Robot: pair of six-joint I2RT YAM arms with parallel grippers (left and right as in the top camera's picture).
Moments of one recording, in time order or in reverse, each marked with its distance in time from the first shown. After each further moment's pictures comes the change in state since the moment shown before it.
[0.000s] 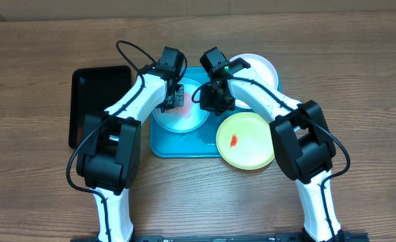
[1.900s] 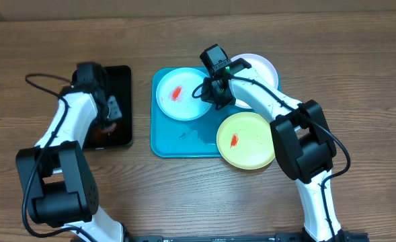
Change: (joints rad) left arm 0.427 -0.281 -0.248 -0.012 0.037 0.043; right arm -0.006 0.000 -0.009 0.103 0.157 0.078
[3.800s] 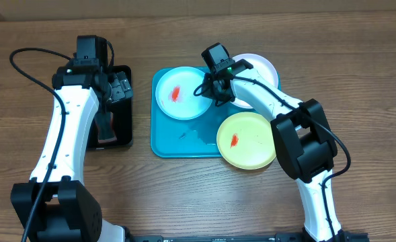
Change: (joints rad) left arm -0.110 -0.150 0.200 -0.224 -0.085 -0.133; right arm -0.012 0.000 -0.023 0.109 0.019 0.029
